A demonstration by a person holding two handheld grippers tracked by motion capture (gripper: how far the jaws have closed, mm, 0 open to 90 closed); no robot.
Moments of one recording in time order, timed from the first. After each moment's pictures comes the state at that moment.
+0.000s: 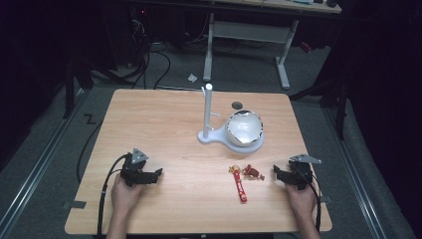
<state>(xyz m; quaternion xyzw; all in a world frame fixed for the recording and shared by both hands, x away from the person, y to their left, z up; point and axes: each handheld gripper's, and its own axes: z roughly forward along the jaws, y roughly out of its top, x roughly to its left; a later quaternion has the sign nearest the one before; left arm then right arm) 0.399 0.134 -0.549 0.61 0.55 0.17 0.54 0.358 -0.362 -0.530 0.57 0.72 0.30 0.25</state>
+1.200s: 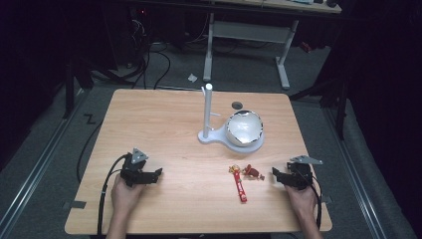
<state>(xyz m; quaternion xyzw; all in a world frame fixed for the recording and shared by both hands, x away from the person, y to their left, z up) 0.399 0.134 -0.548 0.61 0.56 0.18 0.54 0.350 -0.358 -0.524 0.56 0.73 0.32 0.22</state>
